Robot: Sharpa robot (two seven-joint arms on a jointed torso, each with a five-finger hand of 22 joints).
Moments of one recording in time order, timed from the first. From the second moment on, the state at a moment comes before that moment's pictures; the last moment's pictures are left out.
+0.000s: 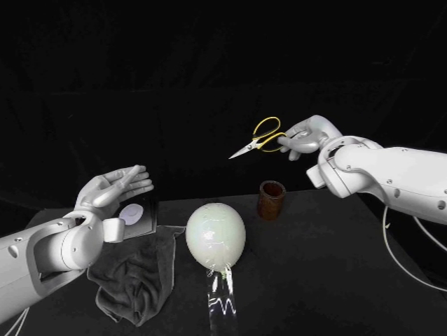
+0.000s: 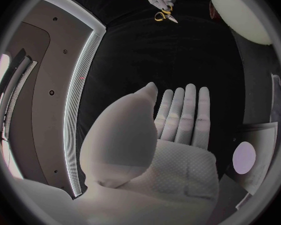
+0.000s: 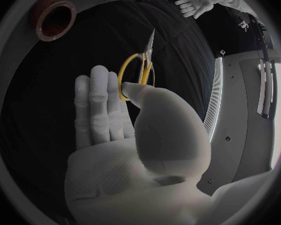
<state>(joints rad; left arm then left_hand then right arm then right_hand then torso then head) 1.20 -0.89 -0.06 1.39 0.18 -0.28 0.54 1.52 -0.10 0.27 0.28 0.05 0.82 0.21 0.29 0.22 1.03 0.17 0.09 0.07 0.91 0.15 0.28 0.29 0.16 0.77 0.28 0.31 0.13 1.50 -0.84 -0.15 1.40 -0.72 -0.64 -0.19 1.35 -0.15 0.63 0.15 0.16 1.07 0.12 0.39 0.25 1.44 0.06 0.07 0.10 1.33 -0.02 0.48 0.64 0.17 0.88 0.10 0.94 0.66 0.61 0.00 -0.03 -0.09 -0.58</state>
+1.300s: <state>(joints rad) 1.42 -0.69 -0.06 1.06 -0.41 -0.20 0.31 1.49 -0.14 0.02 0.29 0.05 0.73 0.19 0.21 0.18 0.83 0.23 0.06 0.06 0.67 0.22 0.10 0.19 0.09 0.51 0.29 0.17 0.07 1.34 -0.36 -0.14 1.08 -0.67 -0.67 -0.08 1.33 -0.13 0.64 0.12 0.14 1.05 0.12 0.40 0.26 1.45 0.05 0.07 0.10 1.33 -0.01 0.48 0.65 0.17 0.88 0.09 0.96 0.69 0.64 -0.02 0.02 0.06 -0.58</state>
